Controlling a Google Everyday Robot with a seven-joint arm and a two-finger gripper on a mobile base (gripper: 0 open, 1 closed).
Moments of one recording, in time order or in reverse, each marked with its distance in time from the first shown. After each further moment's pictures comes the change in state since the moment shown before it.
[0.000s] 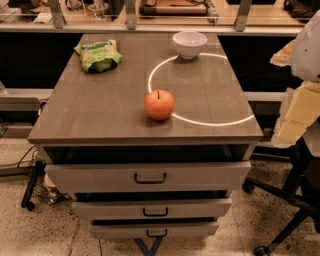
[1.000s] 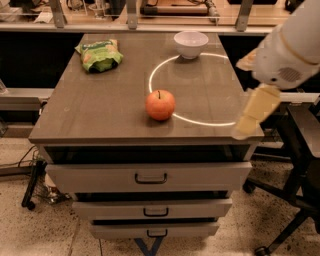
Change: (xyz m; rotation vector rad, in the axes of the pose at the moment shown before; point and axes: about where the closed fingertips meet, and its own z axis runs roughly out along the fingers) arm -0.046 -0.022 0.049 -0.027 -0.163 0.000
